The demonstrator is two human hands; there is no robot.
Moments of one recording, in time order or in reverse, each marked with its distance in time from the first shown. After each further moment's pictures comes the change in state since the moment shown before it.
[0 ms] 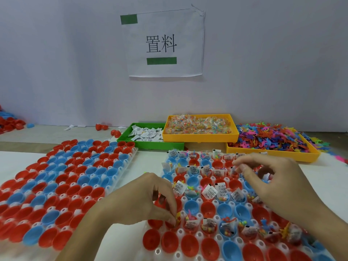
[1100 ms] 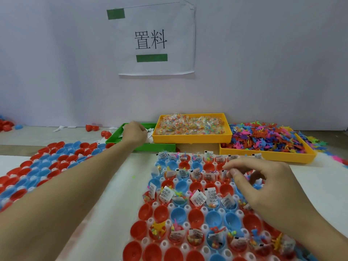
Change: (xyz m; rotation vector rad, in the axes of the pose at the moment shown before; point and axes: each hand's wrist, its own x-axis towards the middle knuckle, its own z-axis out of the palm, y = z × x) left_hand 0.204 -0.061 -0.238 0.209 0.913 -0.714; right_hand 0.001 0.009 0.002 0.057 0.014 0.003
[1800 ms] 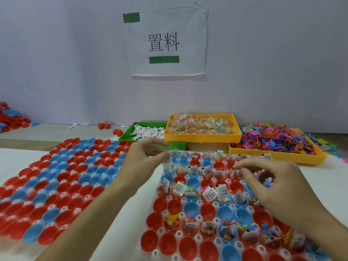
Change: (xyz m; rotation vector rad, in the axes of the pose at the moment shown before) left_hand -0.163 0.013 -0.073 -0.624 -0.219 0.127; right_hand -0.002 -0.006 0.000 -0.038 -0.026 -0.005
